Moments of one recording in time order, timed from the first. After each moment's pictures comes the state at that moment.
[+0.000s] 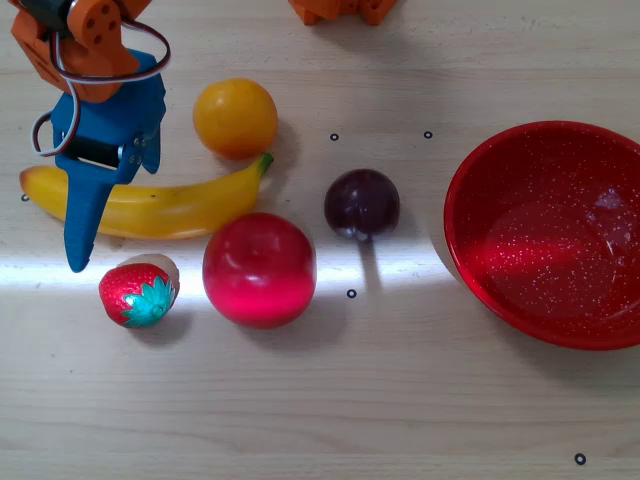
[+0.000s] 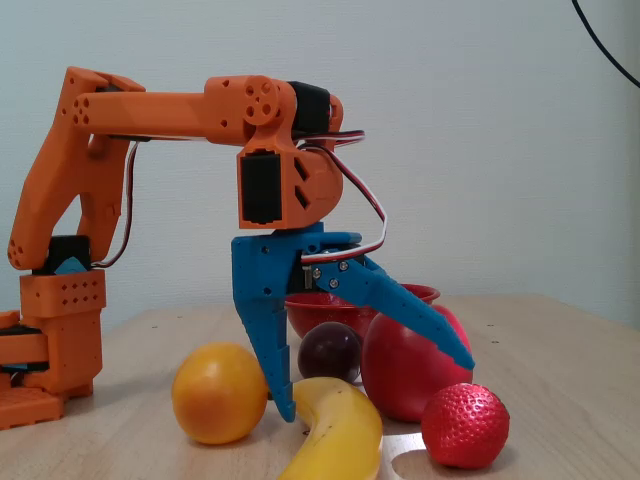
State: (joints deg) arm -34.1 58.1 61.6 83.6 24.4
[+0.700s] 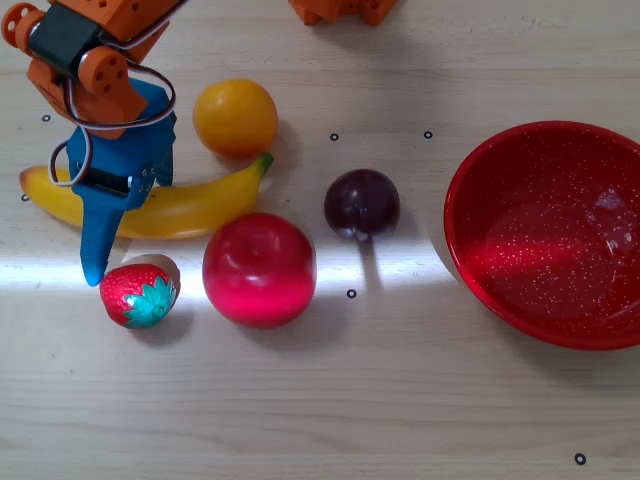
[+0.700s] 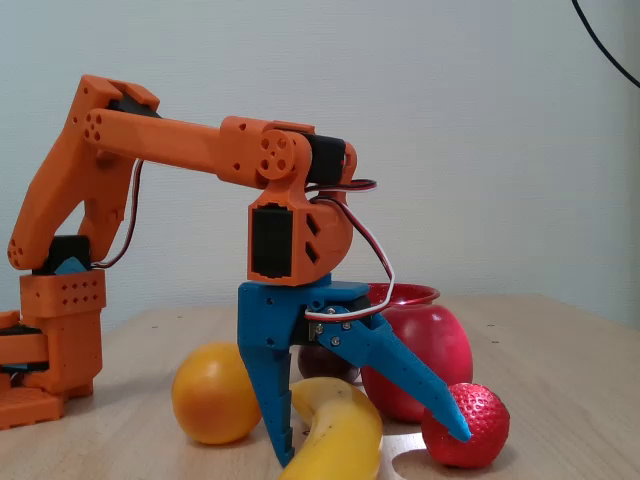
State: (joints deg) arm -34.1 50.8 61.7 80.3 21.0
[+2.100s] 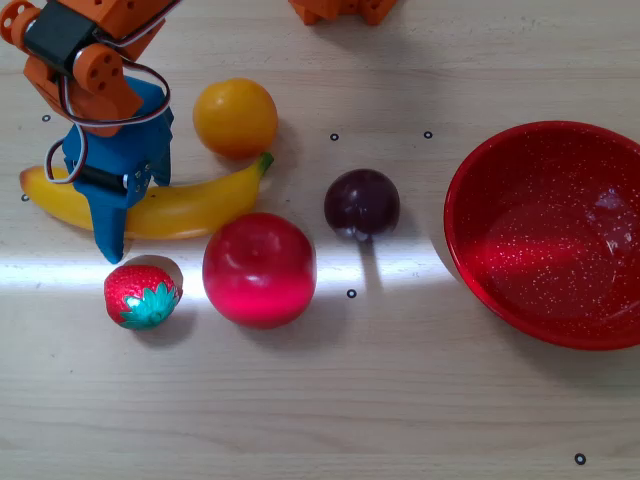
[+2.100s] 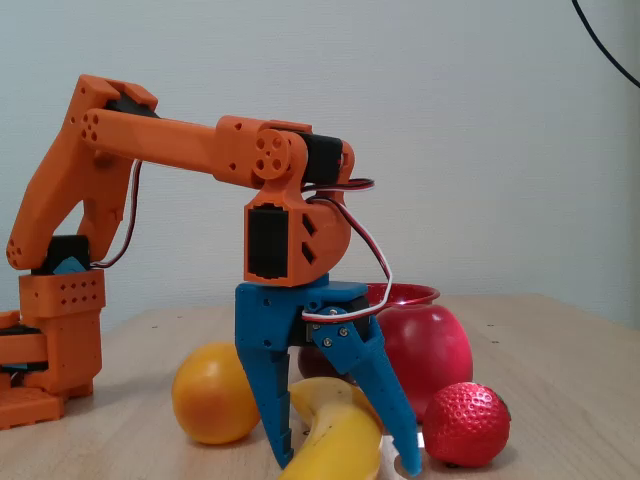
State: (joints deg) arm -34.8 50.2 61.6 80.0 21.0
